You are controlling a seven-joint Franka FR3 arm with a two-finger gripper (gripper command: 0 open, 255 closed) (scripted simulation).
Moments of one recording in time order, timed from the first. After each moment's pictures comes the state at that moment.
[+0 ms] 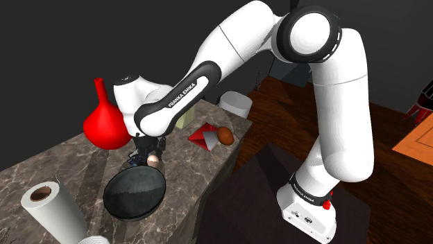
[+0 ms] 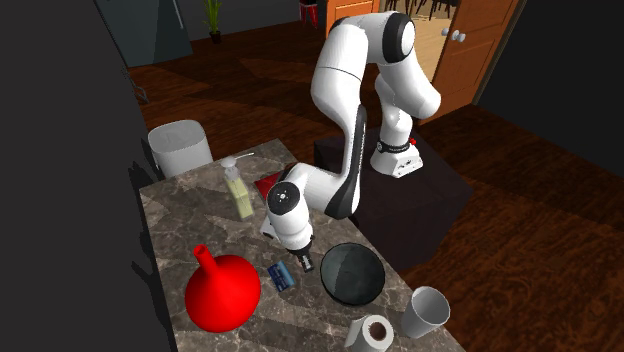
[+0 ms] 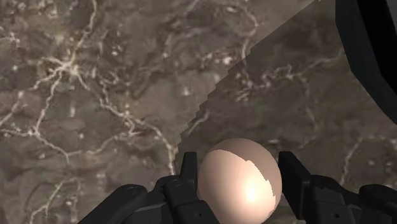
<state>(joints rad) 0.23 0.57 0.40 -1.91 -0.28 2.25 0.72</state>
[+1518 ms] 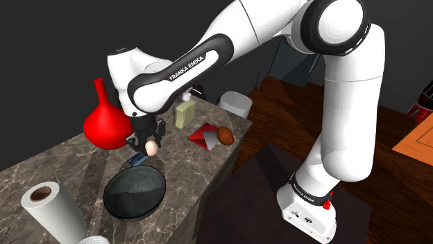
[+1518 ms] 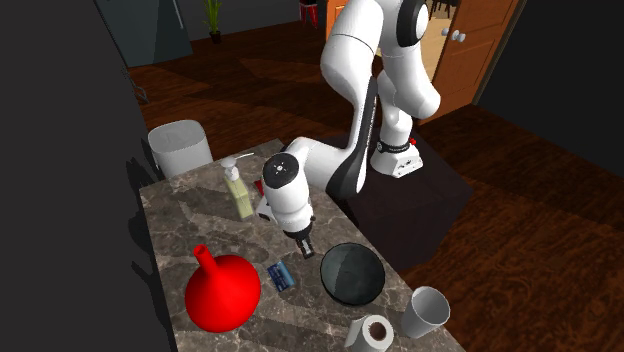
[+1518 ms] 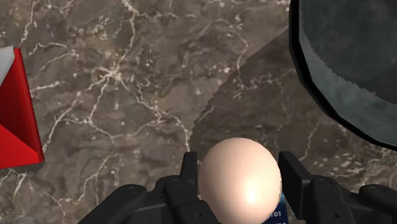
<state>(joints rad) 0.20 0.44 0.44 -1.89 -0.21 2.11 0.68</state>
